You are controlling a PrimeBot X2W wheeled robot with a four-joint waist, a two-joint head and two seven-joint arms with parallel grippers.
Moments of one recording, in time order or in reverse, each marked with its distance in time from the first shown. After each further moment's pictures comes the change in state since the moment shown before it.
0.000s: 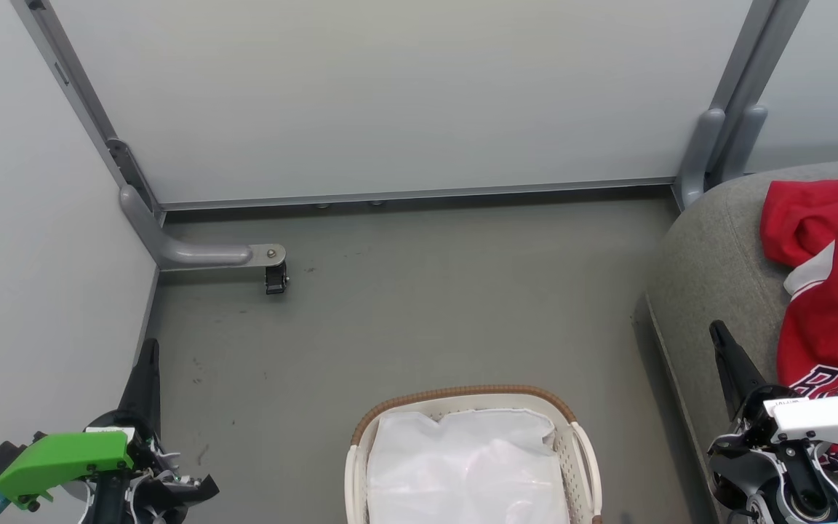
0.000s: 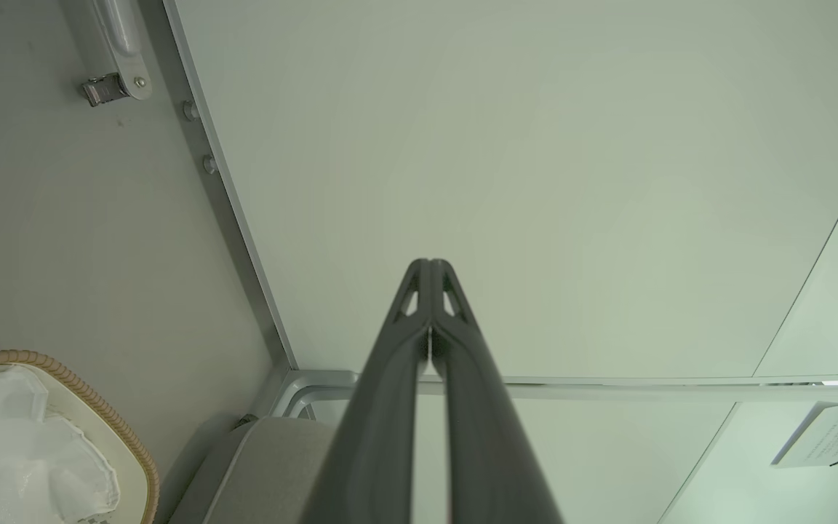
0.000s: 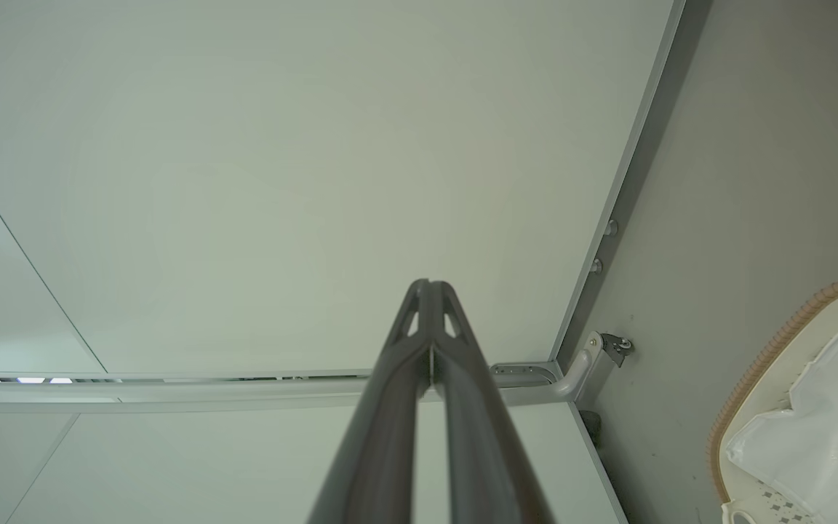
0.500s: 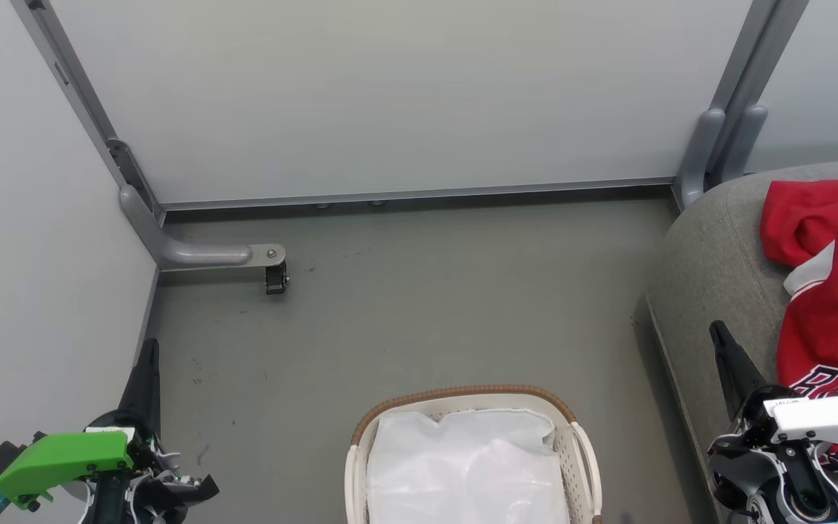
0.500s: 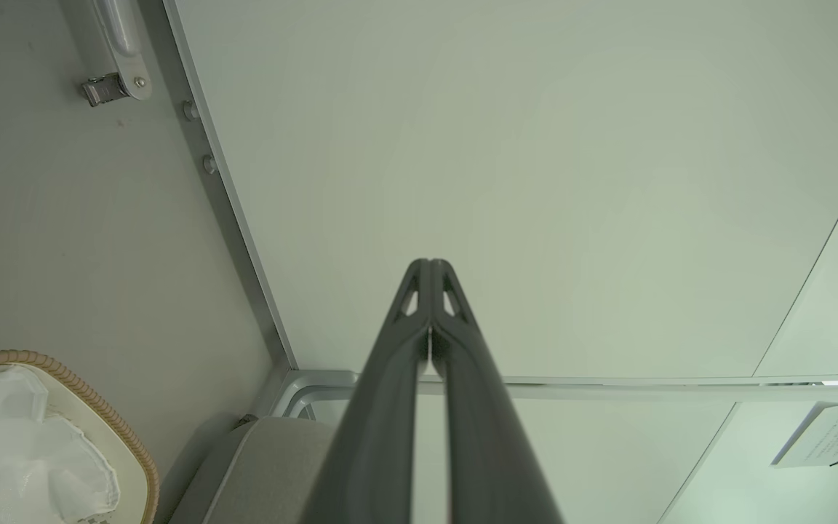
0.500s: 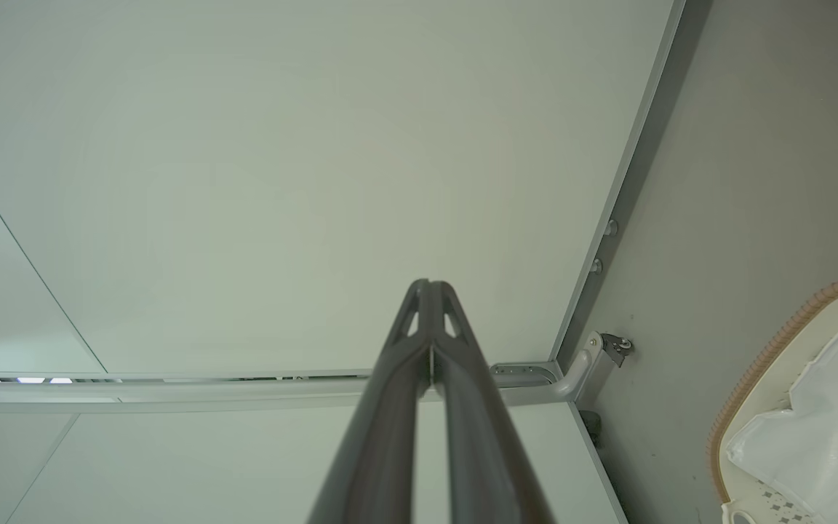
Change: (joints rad) left arm 0.000 0.000 0.000 0.000 0.000 0.000 0.000; right arm 0.000 0.000 0.000 0.000 0.000 0.000 0.000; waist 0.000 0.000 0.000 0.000
